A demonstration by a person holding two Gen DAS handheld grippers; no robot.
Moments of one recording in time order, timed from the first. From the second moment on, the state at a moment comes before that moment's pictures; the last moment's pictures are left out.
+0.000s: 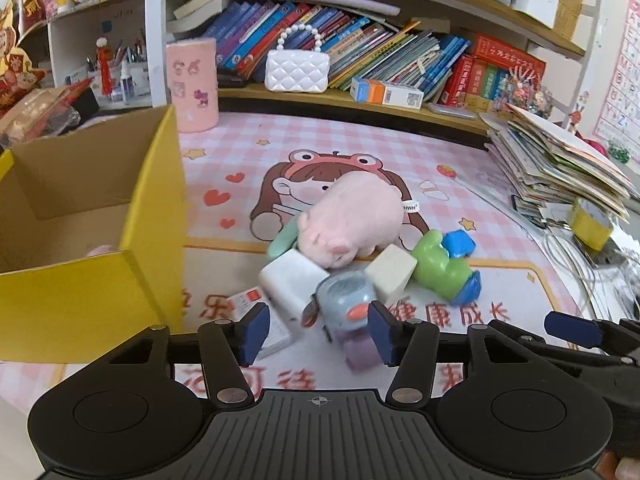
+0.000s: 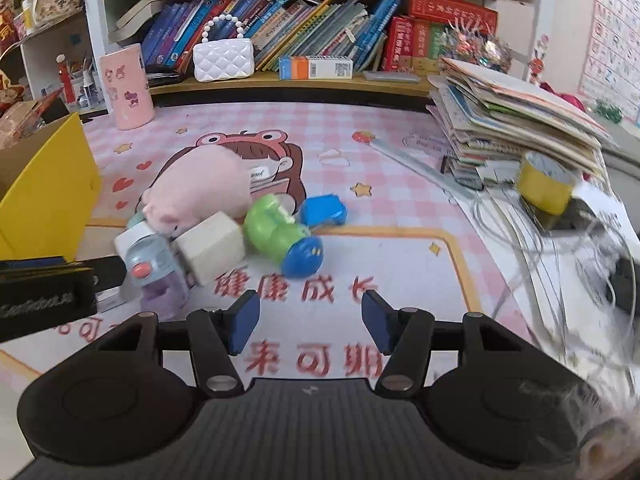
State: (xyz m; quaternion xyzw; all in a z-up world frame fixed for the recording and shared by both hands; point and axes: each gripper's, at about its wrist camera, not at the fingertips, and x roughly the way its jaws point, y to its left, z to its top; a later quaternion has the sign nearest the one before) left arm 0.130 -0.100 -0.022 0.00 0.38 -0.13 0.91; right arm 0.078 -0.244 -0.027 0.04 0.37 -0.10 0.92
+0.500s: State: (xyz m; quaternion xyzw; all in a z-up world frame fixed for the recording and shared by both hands) left arm 0.171 -0.128 -0.053 -0.02 0.42 -0.10 0.90; right arm 0.148 -0.260 -0.055 -0.04 0.39 -0.01 0.92
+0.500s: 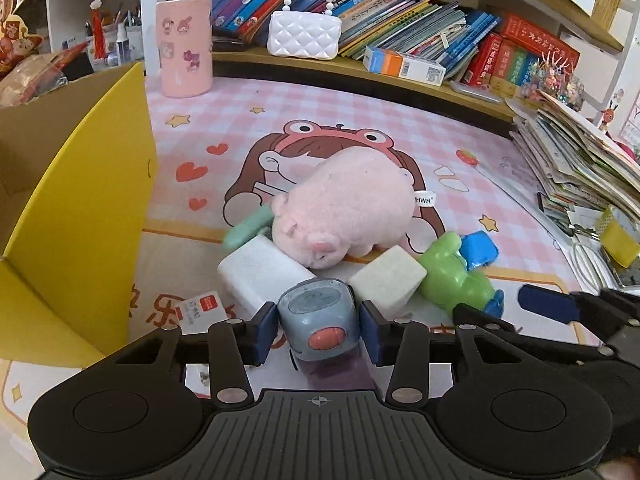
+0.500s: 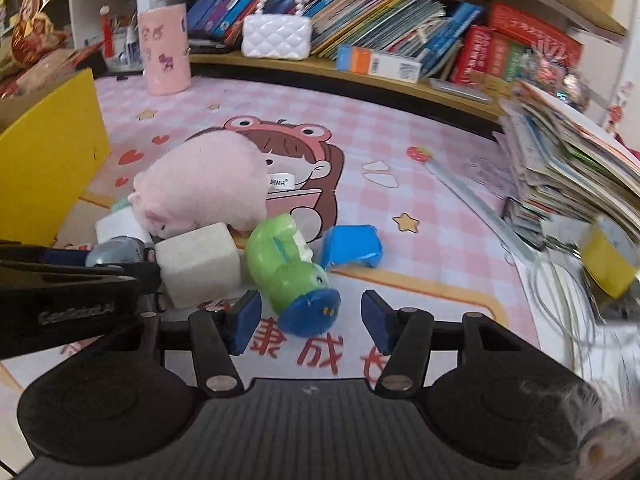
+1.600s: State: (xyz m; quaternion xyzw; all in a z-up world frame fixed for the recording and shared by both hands) left arm 0.099 -0.047 0.016 -0.10 0.34 -0.14 0.92; right arm 0.073 -0.212 0.001 0.06 0.36 -0.02 0.93
